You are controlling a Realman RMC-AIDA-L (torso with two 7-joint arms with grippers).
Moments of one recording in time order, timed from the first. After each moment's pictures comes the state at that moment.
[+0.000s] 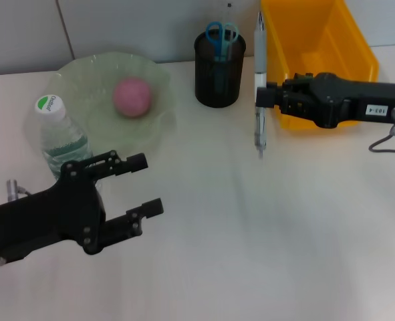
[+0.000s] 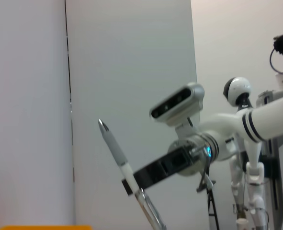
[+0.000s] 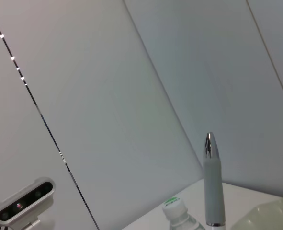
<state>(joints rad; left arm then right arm) -0.66 -2.06 2.79 -0.33 -0.36 1.97 -0.64 0.58 2.05 -0.60 -0.76 -1.85 -1.76 1.69</state>
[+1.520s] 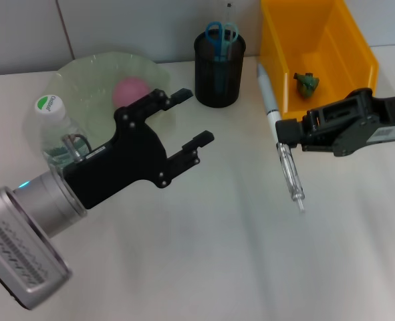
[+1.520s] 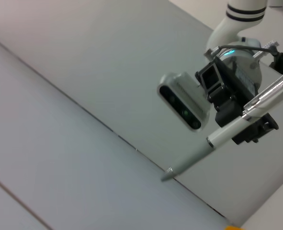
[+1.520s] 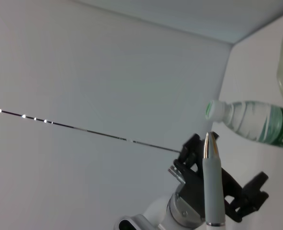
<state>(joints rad) -0.65 -2.07 2.64 0.07 -0.41 1.57 0.41 0.68 1.86 -0.72 -0.45 -1.85 -1.95 2.43</state>
